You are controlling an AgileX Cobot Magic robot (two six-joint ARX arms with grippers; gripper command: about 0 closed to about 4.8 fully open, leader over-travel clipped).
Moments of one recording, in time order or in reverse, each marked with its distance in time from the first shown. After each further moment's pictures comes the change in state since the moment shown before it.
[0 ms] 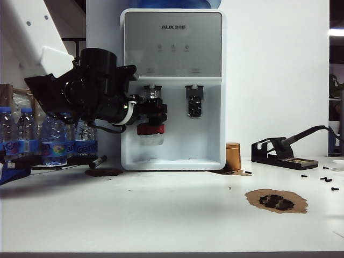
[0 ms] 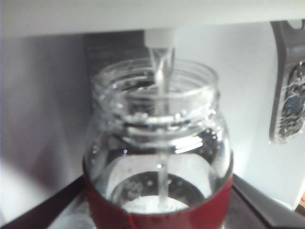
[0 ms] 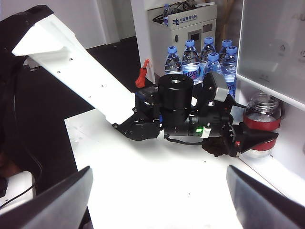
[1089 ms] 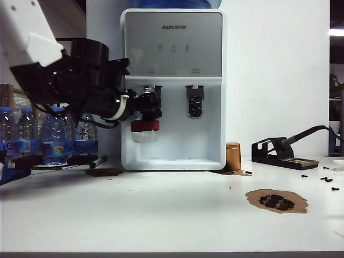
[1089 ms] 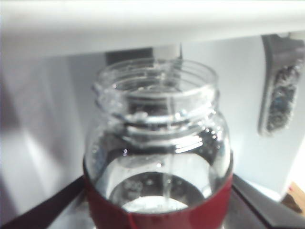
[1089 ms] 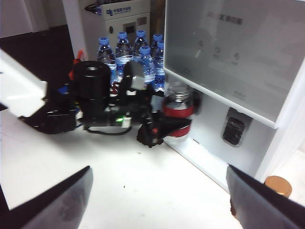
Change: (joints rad) left arm 0.005 -0.089 -0.095 -0.015 0.019 -0.006; right arm 0.001 0.000 0.000 0.033 0.274 -0.030
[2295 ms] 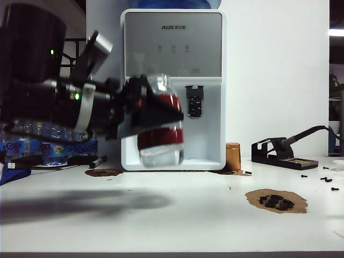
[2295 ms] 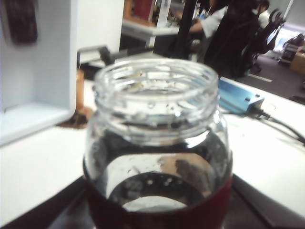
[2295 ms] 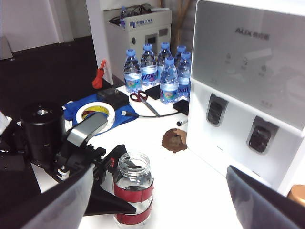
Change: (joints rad) left arm -0.167 -0.317 -0.621 0.265 0.347 -0.129; right arm 0.000 -0.092 0.000 -0.074 -0.089 0.023
